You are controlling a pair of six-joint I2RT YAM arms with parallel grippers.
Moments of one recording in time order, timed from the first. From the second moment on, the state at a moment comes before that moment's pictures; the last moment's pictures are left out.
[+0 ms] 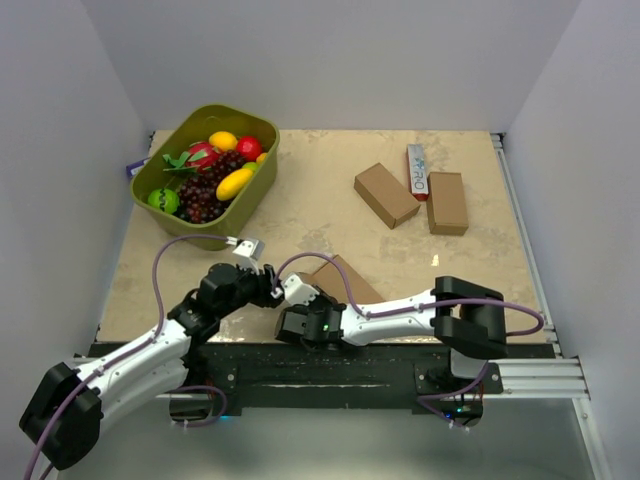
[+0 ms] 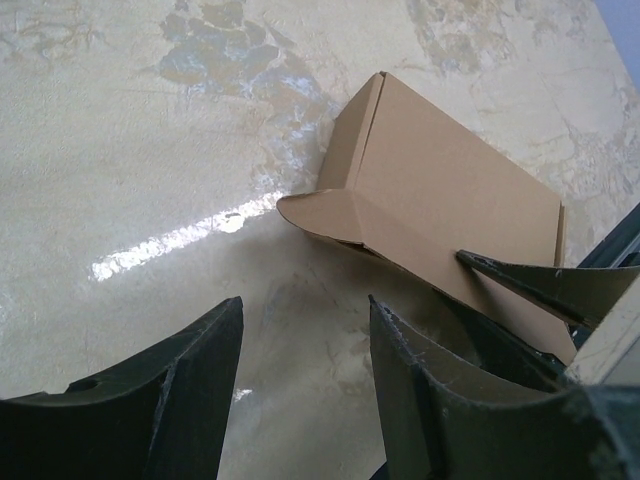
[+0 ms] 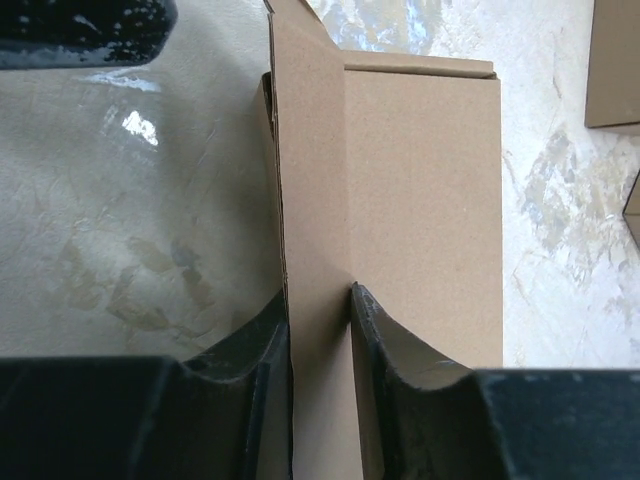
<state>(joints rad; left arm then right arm) -0.63 0.81 0.23 0.17 0.12 -0.49 1.41 1.76 1.05 -0.54 0.88 0.45</state>
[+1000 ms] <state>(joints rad) -0.62 0.65 0.23 0.06 -0.12 -0.49 1.40 1.70 0.91 -0.03 0.77 0.00</state>
